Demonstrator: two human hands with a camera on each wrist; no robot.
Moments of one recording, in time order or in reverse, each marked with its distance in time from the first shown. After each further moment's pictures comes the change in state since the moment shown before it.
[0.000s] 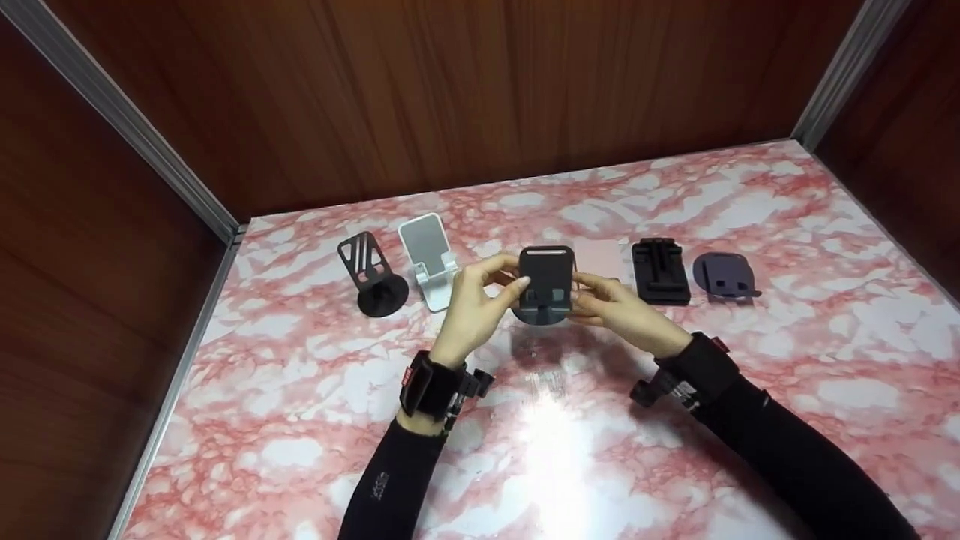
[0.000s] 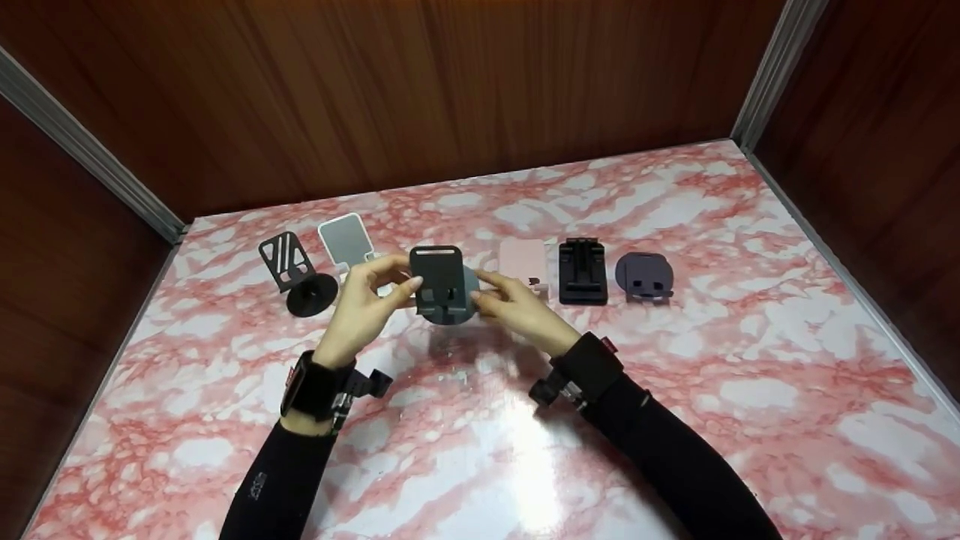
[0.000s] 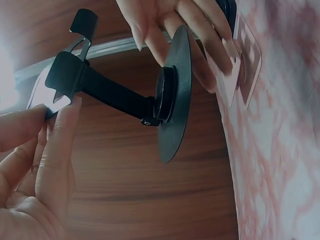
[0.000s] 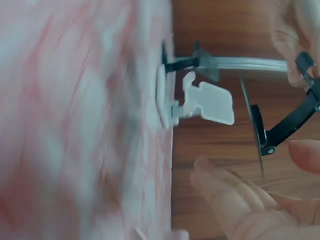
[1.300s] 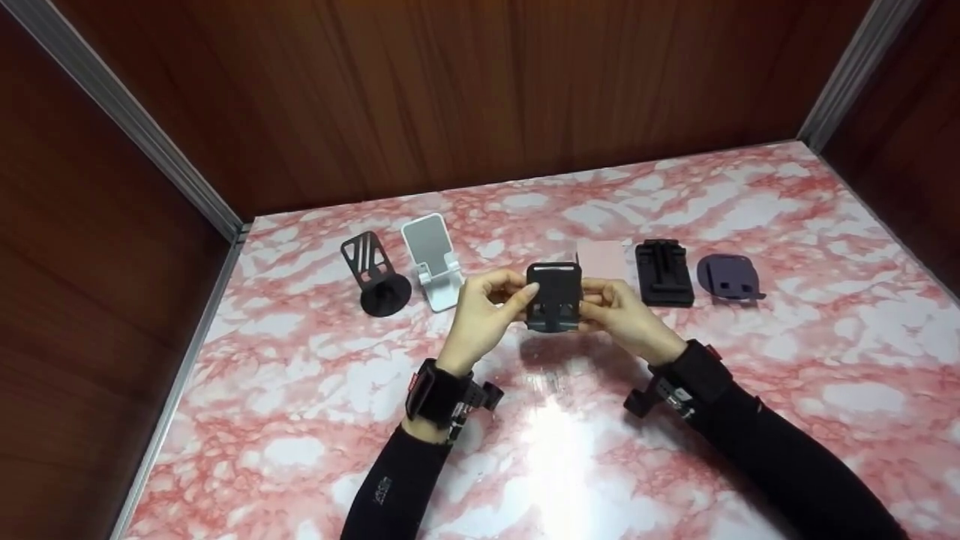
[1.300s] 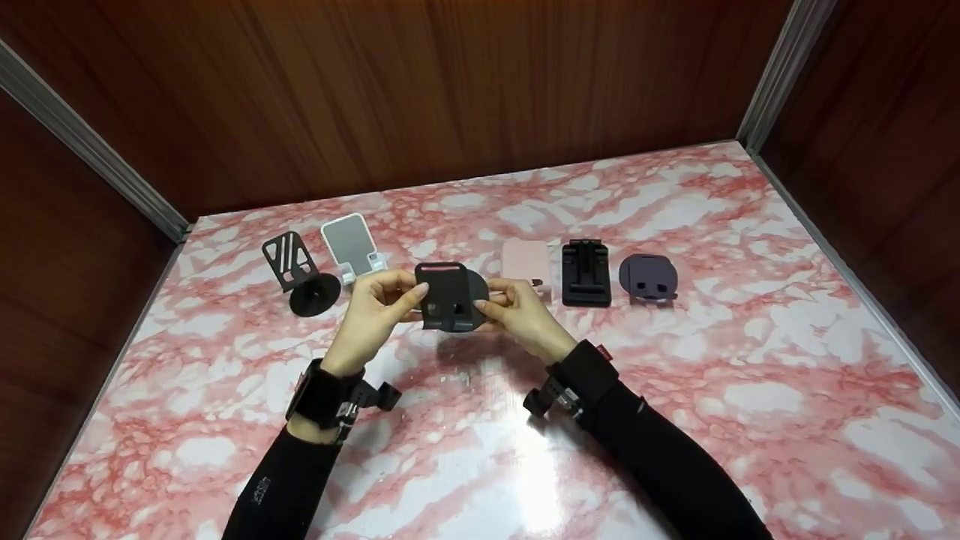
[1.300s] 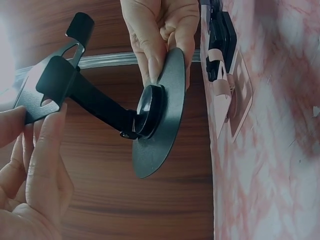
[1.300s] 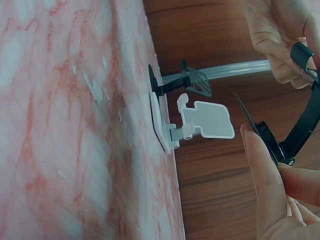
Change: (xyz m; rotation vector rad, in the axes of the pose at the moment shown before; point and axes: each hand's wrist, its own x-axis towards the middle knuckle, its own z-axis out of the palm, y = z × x) left_hand -0.009 -0.007 0.009 -0.121 0.036 -0.070; right_hand 0.003 0.008 0.009 0.166 0.113 -0.025
